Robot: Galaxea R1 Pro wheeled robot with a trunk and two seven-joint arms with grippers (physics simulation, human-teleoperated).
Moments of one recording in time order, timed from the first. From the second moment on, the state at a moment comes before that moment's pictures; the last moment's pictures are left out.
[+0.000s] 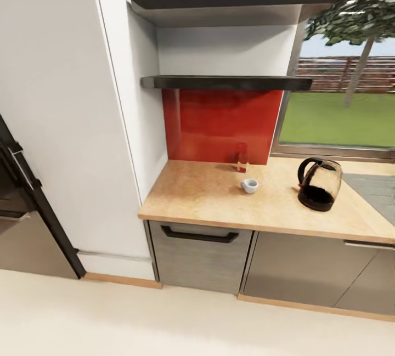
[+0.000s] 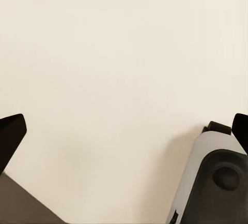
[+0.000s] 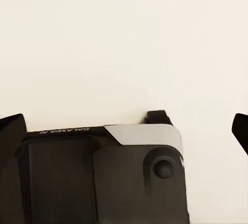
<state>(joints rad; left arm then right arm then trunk) -0.03 0.04 0.05 -0.37 0.12 -0.14 0.39 -0.42 0.08 0.20 -0.05 -0.30 0.08 -0.09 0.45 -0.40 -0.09</state>
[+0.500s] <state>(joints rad) -0.03 0.04 0.05 -0.37 0.12 -0.14 0.39 -0.42 0.08 0.20 -0.05 -0.30 0.08 -0.09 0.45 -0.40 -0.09</state>
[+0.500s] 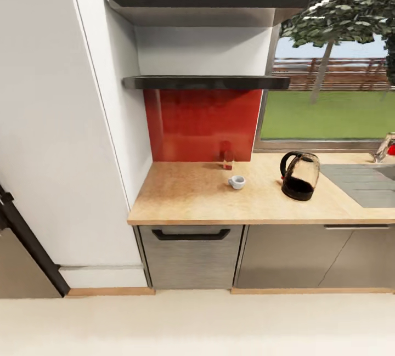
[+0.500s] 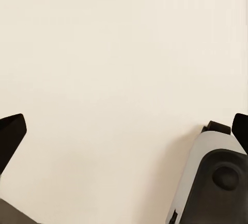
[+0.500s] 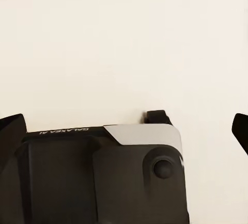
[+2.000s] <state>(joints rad) -0.03 0.04 0.04 -0.37 0.12 -0.14 0.39 -0.42 0.08 0.20 -0.05 -0.30 0.08 -0.09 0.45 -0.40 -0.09</state>
